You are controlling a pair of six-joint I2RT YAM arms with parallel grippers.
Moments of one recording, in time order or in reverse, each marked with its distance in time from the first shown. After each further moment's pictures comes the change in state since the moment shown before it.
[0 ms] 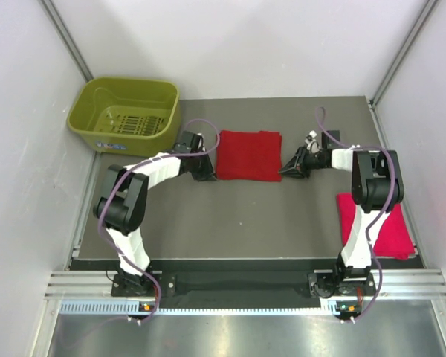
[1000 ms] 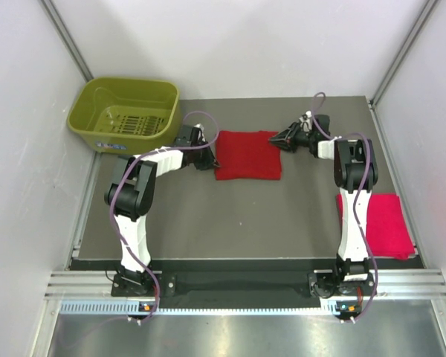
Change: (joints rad) left arm 0.058 0.159 0.119 0.153 0.023 -0.012; right arm 0.037 0.376 0.377 0.503 -0.032 0.473
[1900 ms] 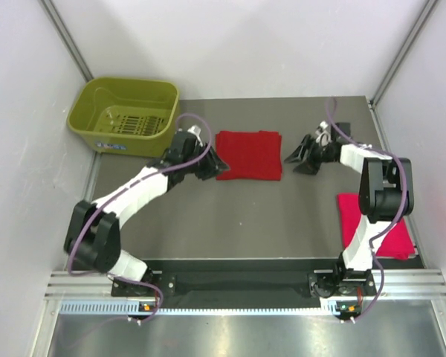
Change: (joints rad) left arm -0.135 -0.484 -0.185 -0.117 -0.019 -0.177; right arm -0.098 -0.518 -0.310 -0.632 0.175 -0.525
